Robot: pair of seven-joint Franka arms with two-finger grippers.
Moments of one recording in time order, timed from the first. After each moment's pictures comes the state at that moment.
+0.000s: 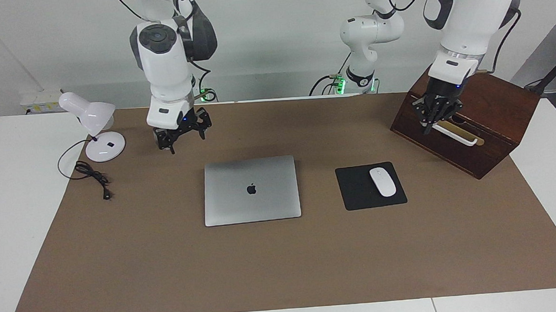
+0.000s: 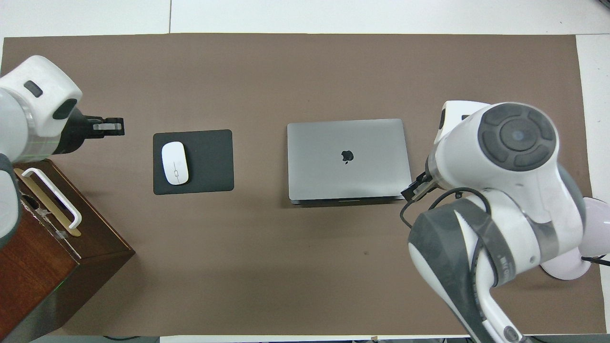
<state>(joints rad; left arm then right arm) -0.07 -0.13 -0.12 -1.97 -0.09 2.15 -0.07 0.31 -0.04 0.07 -1.97 -0.17 1.88 -0.24</state>
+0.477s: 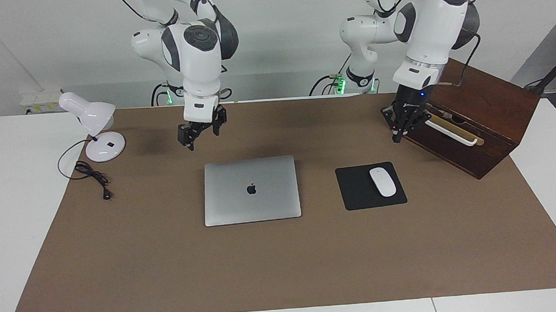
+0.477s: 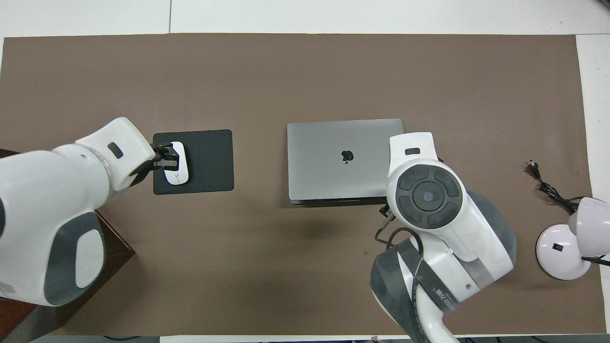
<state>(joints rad) -0.20 -0.22 -0.12 -2.23 -0.10 2.43 0.02 0.40 -0.04 0.07 -2.10 -0.30 2.05 -0.24</state>
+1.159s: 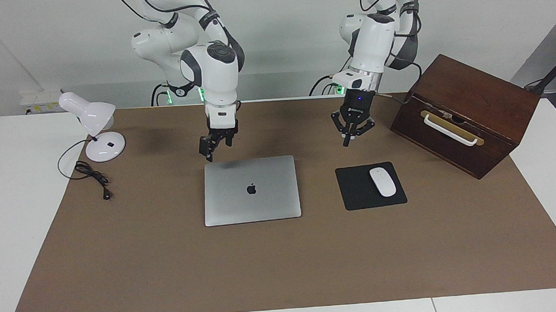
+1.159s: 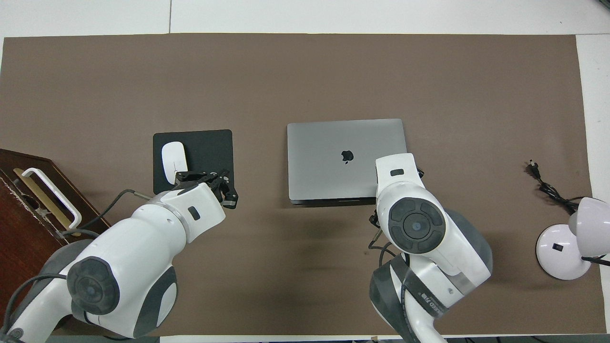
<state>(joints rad) -0.39 -0.24 -0.12 -2.51 -0.10 2.83 0.03 0.41 -0.04 0.07 -2.27 -0.32 2.28 -0.25</state>
